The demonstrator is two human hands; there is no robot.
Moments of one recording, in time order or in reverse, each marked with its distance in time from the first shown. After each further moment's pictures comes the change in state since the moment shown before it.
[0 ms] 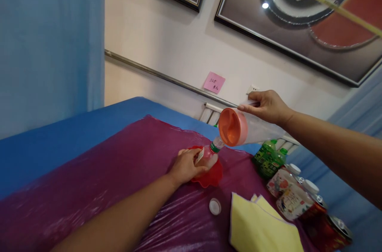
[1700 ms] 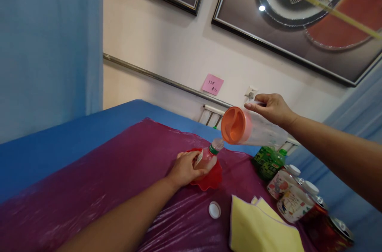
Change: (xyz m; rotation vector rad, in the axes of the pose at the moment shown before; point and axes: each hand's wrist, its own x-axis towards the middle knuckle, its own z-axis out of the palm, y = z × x) left_hand 0.002 -0.001 -0.001 -0.011 -0.047 0.016; right_hand -0.012 0.017 -0.001 0.119 0.065 0.158
